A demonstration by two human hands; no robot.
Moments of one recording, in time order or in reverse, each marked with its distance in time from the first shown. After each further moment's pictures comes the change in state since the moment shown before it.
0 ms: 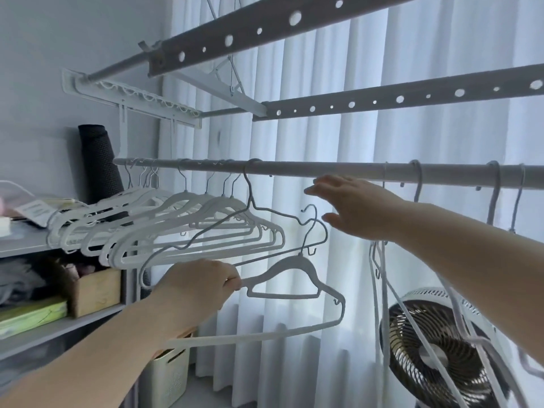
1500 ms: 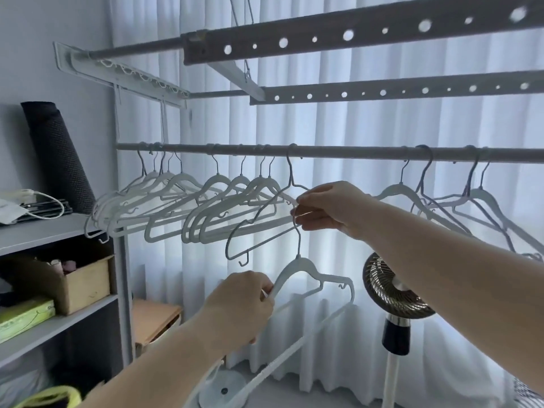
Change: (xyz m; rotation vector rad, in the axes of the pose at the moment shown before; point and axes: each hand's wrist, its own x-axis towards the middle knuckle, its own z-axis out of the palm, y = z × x) left_hand -0.123 -0.100 -0.023 -0.529 -0.216 0.146; right_hand 0.002 -0.194 -0.028 1.472 0.076 0.695
